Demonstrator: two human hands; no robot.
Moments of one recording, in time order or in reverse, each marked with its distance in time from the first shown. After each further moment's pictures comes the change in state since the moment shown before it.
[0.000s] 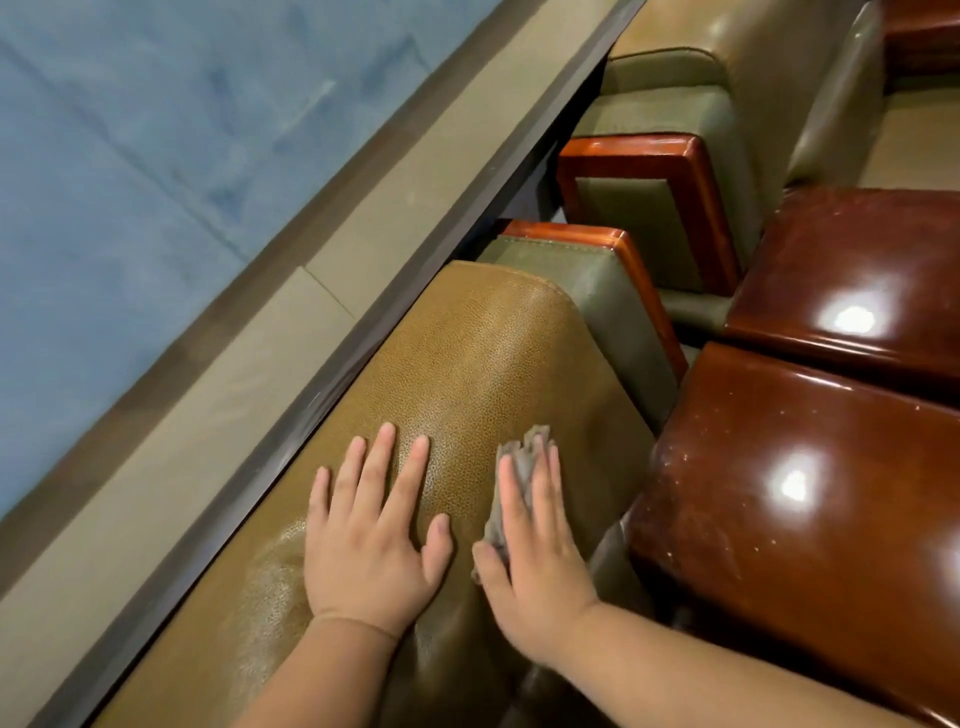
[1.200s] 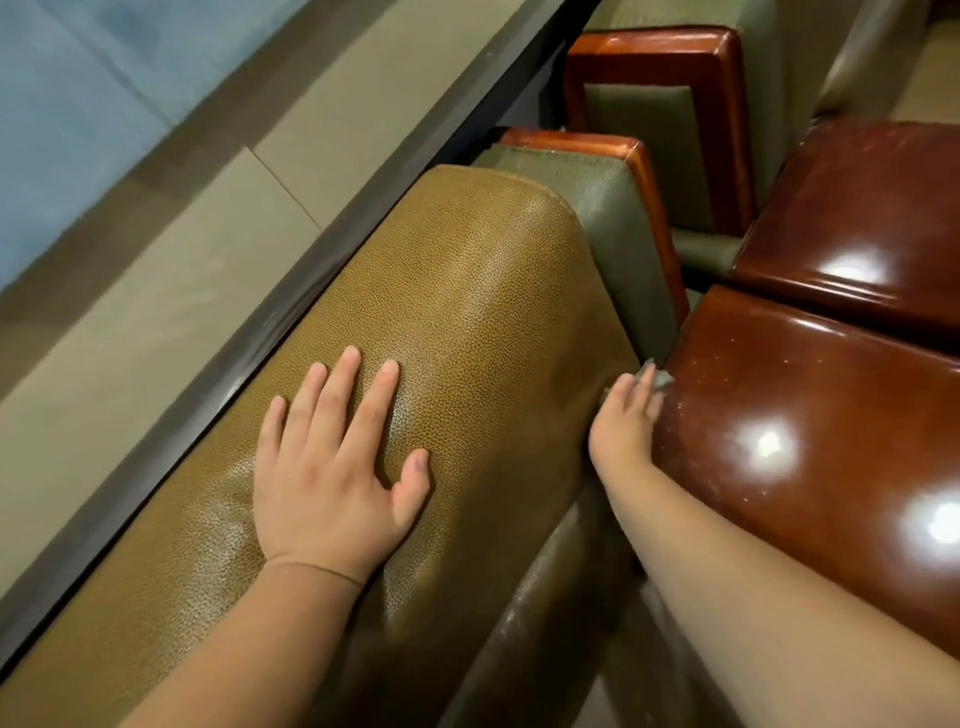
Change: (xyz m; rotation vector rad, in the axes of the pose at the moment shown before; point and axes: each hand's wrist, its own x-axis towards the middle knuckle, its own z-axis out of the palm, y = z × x) left_hand -0.010 0.002 0.008 0.012 0.073 -0.005; right_hand 0.058 0.137 -0.004 0.408 0.348 0.898
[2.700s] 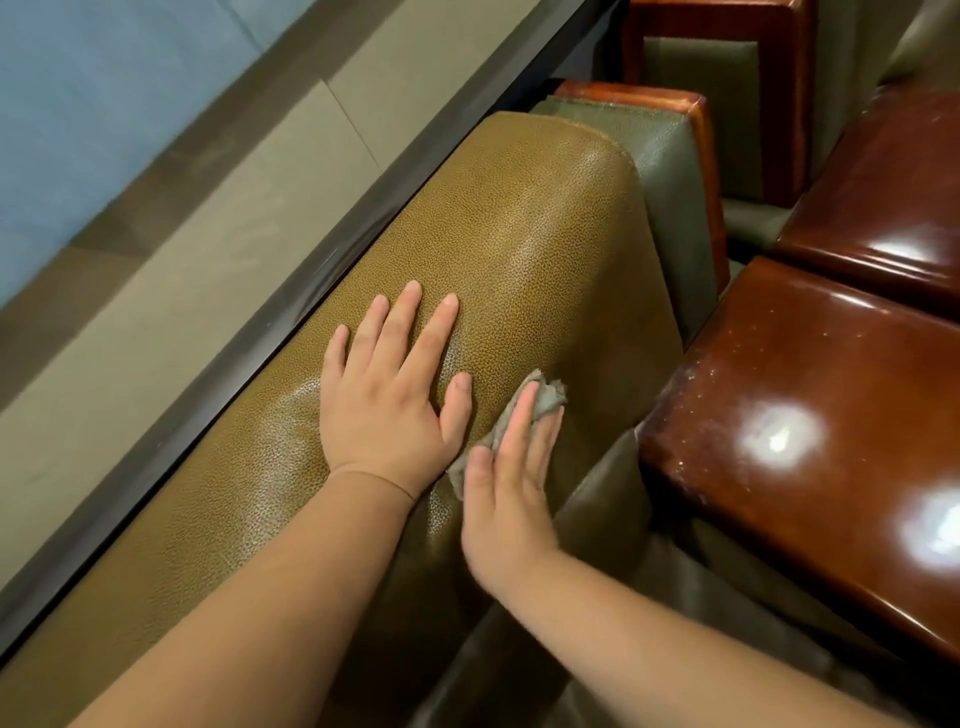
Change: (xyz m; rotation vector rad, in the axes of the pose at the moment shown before) left_hand -0.002 -0.001 -0.001 -0.067 -0.034 -0.039; right_hand -0.210 0.016 0.052 -0.116 -0.375 -0.612
